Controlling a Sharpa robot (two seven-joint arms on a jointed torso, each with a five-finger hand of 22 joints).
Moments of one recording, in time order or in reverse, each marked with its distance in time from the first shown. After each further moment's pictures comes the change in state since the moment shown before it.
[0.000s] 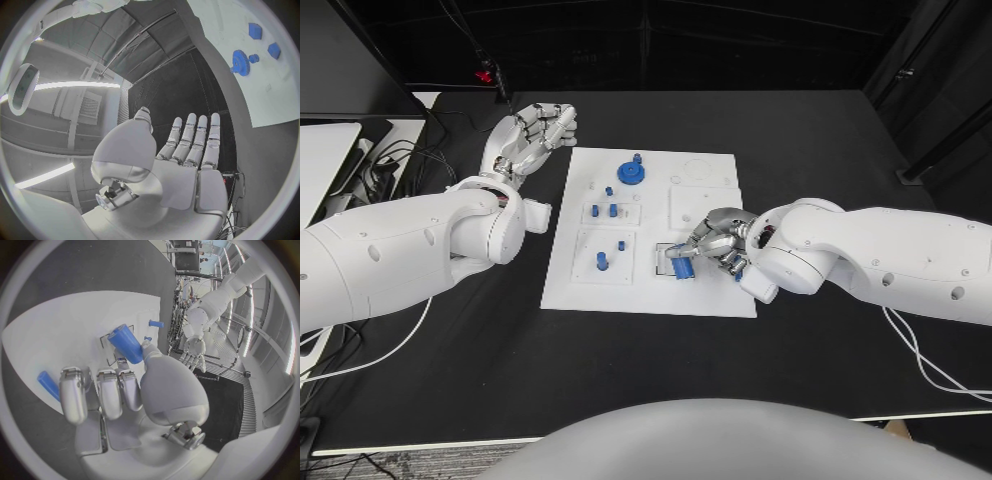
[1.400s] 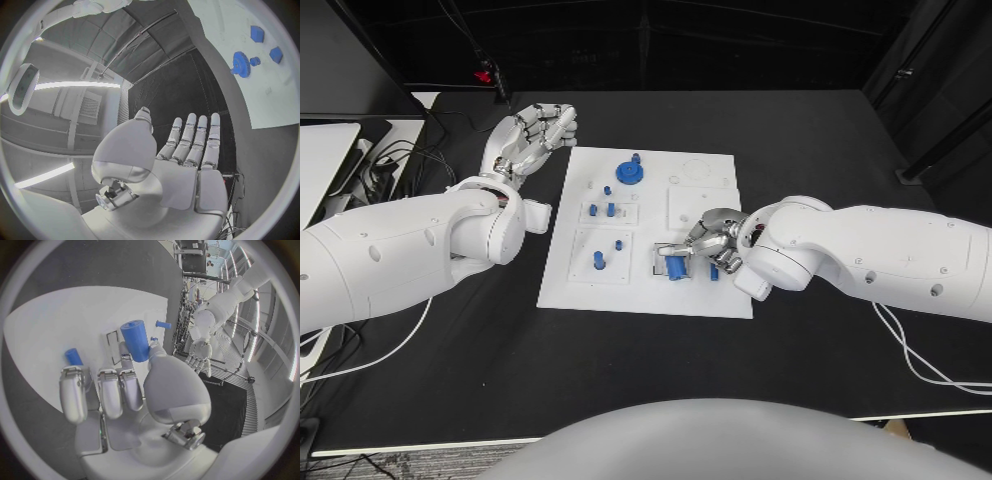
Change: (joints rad) left arm -0.001 0.004 0.000 -0.004 0.000 0.005 0.000; left_hand 0.005 0.005 0.000 0.000 0.000 -0.004 0.004 0.000 -0.001 0.000 0.000 0.004 0.000 -0.003 -0.003 0.004 -0.004 0.000 0.000 0.000 0.000 -0.001; right arm 0.000 0.044 0.000 -0.039 -0.045 0.013 -0.060; right_hand -0.087 -0.053 -0.137 0.099 -0.067 0.111 -0.070 -0.049 0.017 0.005 -0.006 0.000 0.000 0.001 -0.007 0.000 0.000 0.000 -0.004 -0.003 -0.011 0.000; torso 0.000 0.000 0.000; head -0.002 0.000
